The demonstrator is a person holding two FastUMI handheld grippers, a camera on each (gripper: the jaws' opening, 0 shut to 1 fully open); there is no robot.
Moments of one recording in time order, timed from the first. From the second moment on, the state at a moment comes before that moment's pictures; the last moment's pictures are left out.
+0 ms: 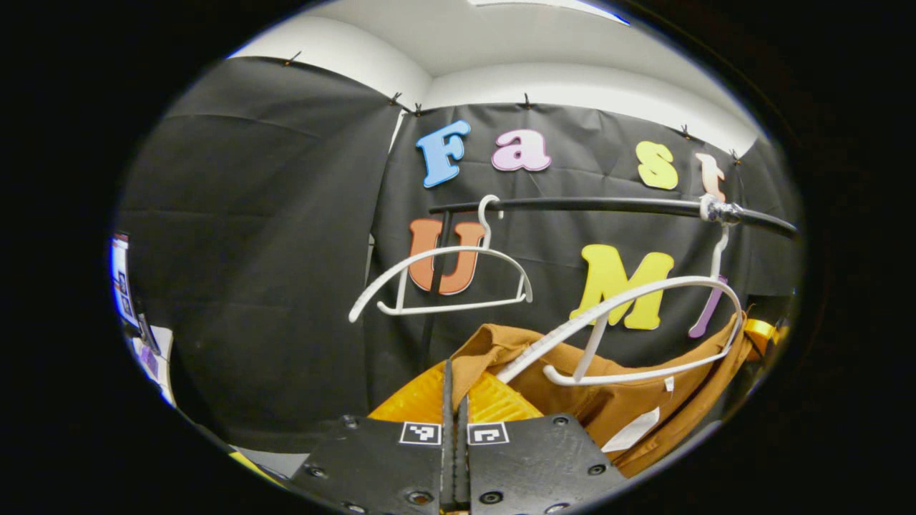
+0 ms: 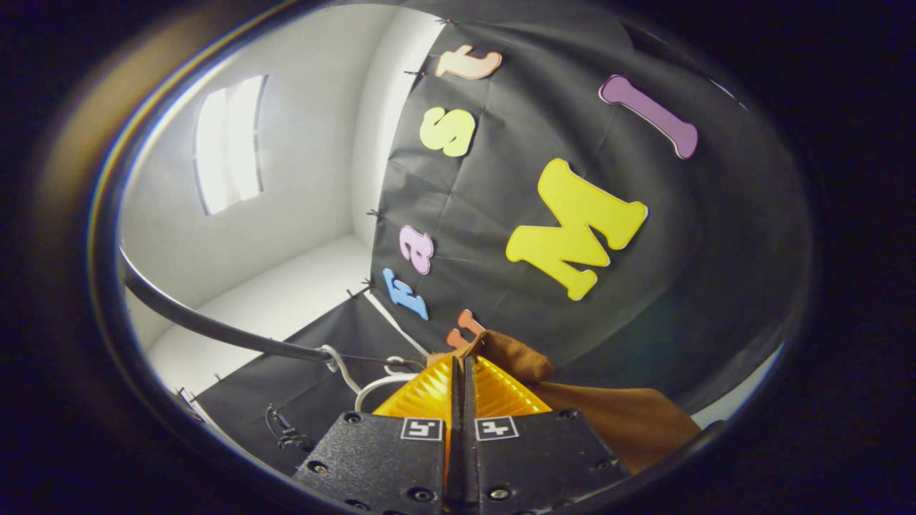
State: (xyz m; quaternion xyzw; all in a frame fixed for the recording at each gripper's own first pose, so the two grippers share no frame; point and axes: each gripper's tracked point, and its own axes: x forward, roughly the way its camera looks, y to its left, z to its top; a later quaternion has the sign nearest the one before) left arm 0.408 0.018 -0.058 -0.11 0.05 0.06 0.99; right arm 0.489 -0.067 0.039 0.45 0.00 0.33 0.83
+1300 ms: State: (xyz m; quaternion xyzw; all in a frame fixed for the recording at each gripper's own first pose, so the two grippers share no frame) left arm 0.361 -0.089 -0.163 -0.10 0.16 -0.02 0.98; right arm 0.438 -0.046 -0.112 0.43 0.18 0.29 0.84
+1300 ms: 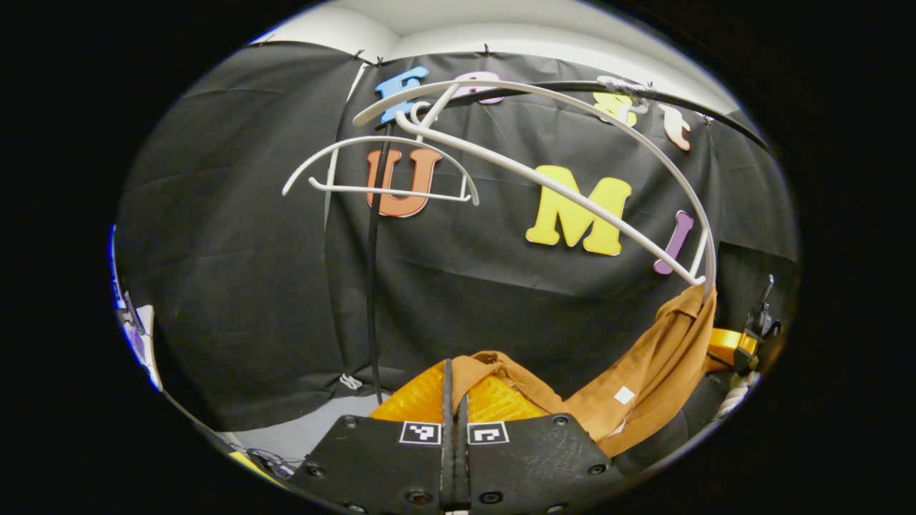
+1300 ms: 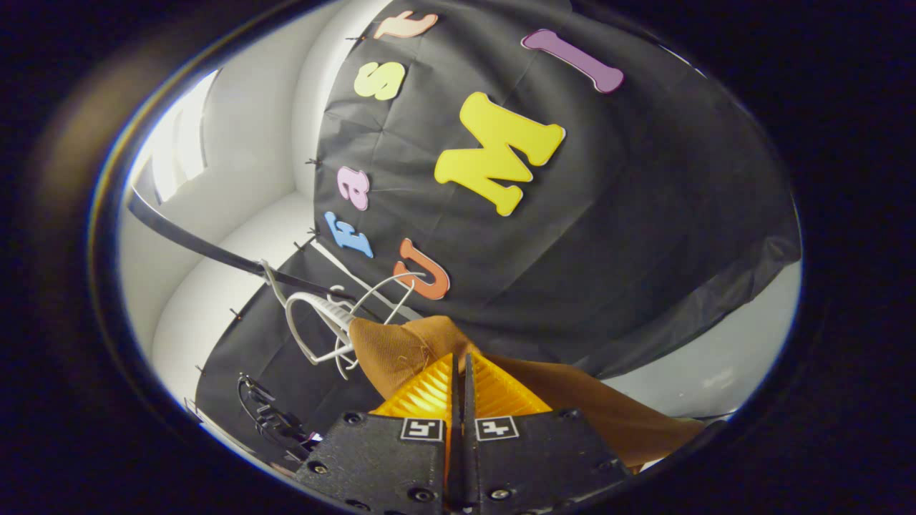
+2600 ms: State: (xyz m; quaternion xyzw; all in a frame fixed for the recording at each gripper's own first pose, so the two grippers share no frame) left arm 0.288 -0.147 -0.230 -0.11 0.26 -0.05 0.96; right arm 0.352 0.024 -0.241 0.22 0.39 0.27 0.85
